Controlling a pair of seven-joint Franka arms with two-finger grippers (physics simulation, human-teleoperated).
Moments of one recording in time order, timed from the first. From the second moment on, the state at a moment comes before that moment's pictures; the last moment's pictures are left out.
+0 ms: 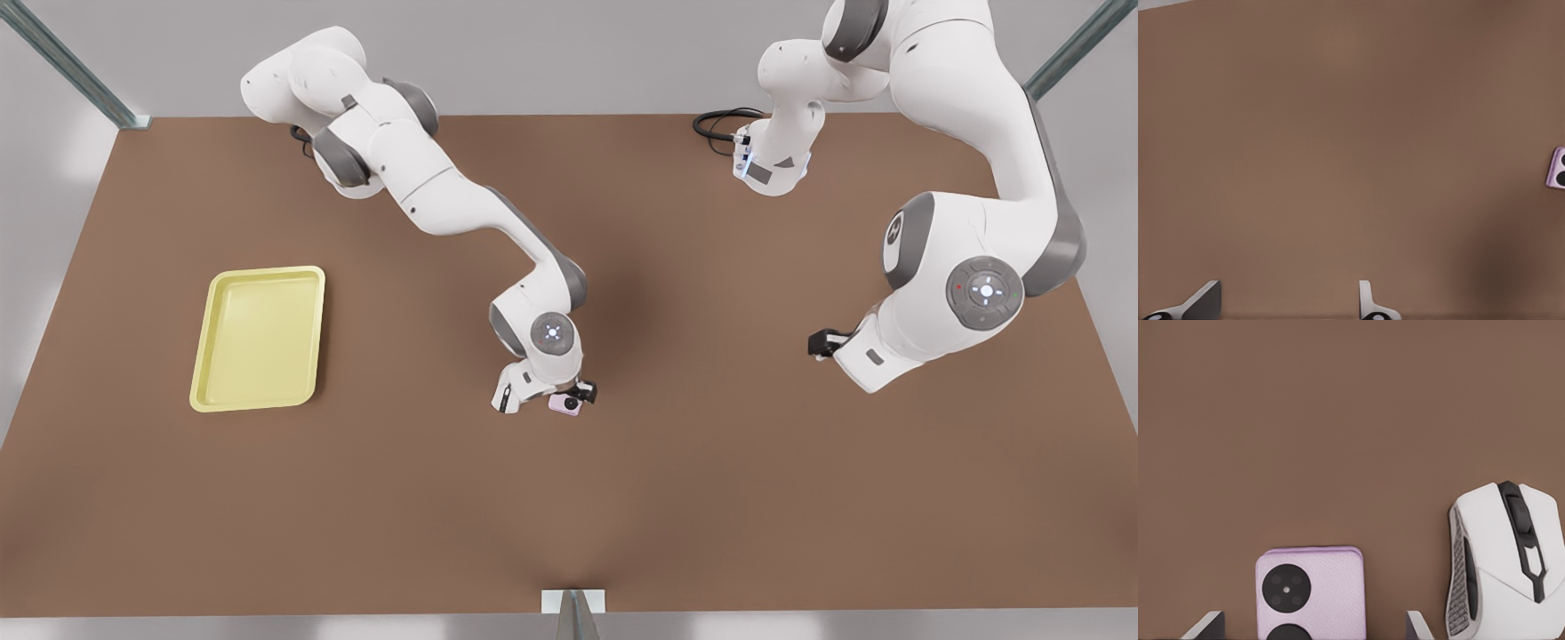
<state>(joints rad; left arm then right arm) -0.10 0.39 -0.10 -1.24 0.10 1.48 -0.06 0.72 1.03 -0.01 -1.07 0.01 2.13 1.04</state>
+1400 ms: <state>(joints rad) -0.10 0.42 -0.10 -1.24 0.10 1.51 -0.04 0.68 1.07 0.05 -1.00 -0.01 2.13 0.93</state>
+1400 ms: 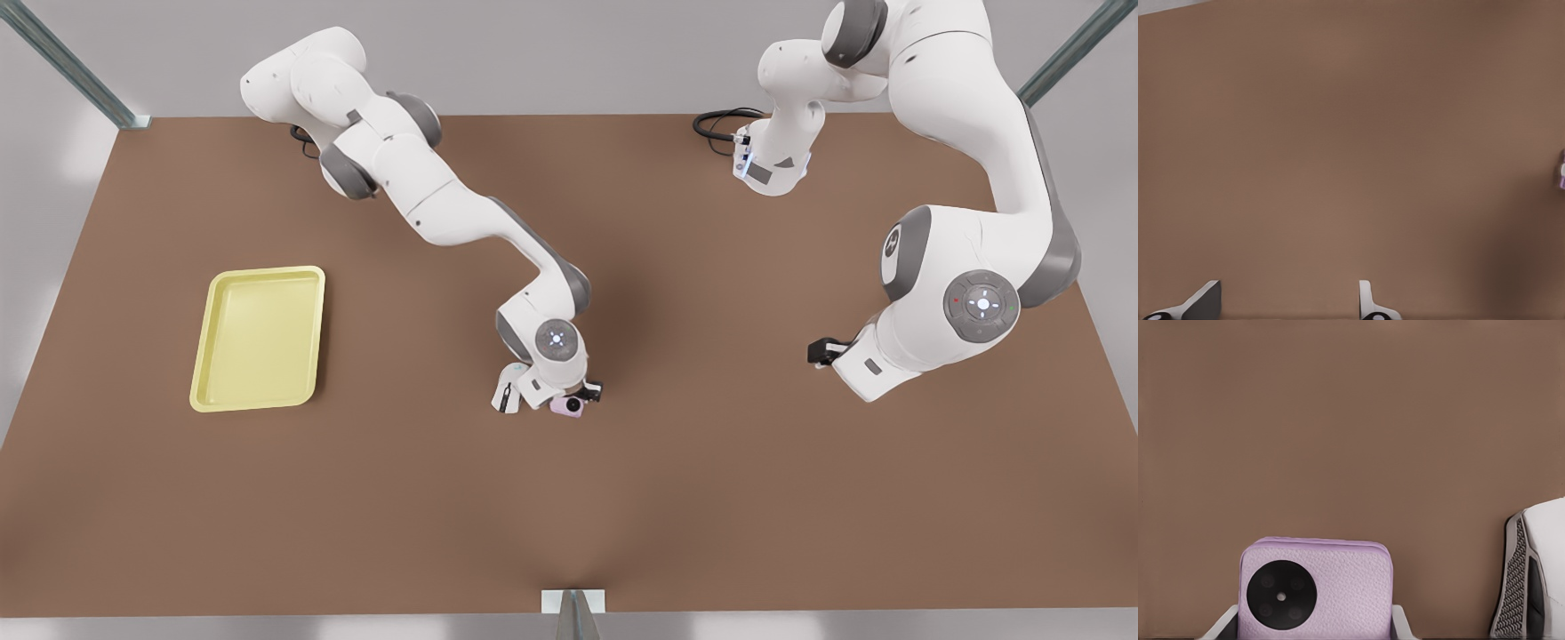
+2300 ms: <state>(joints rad) -0.10 0.42 -0.10 -1.24 0.09 1.52 -0.04 -0.29 0.19 0.14 -2.29 -0.16 2.31 0.23</state>
